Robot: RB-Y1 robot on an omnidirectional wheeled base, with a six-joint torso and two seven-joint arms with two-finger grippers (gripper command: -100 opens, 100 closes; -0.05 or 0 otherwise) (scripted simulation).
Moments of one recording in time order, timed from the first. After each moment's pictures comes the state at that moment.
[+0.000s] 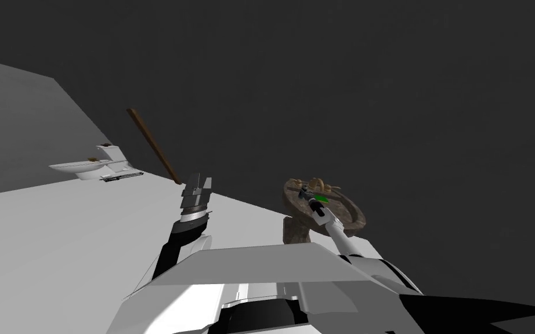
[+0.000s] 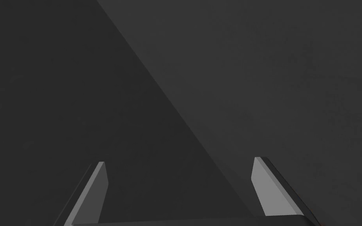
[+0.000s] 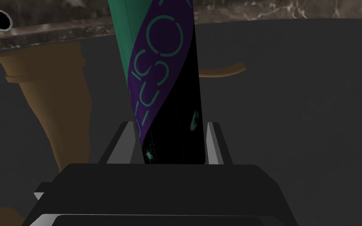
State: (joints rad) left arm 0.53 0.05 0.02 -2.30 0.02 -0.54 -0.12; right arm -0.17 -0.42 -0.16 -0.94 0.45 -0.29 0.62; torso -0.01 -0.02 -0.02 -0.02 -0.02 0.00
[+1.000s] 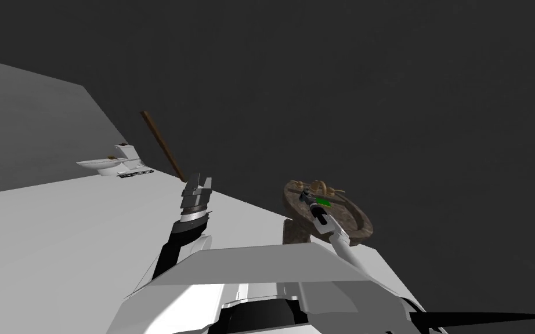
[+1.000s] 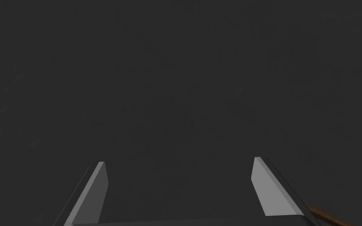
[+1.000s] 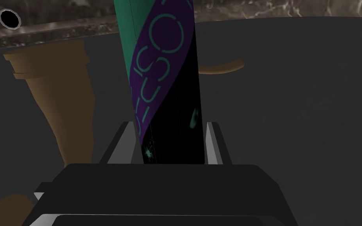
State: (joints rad) left arm 0.53 0.05 0.02 -2.30 0.02 -0.54 -0.12; right arm 0.03 -0.35 -0.18 -1.23 0.48 -0.19 0.62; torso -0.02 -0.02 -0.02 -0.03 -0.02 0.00
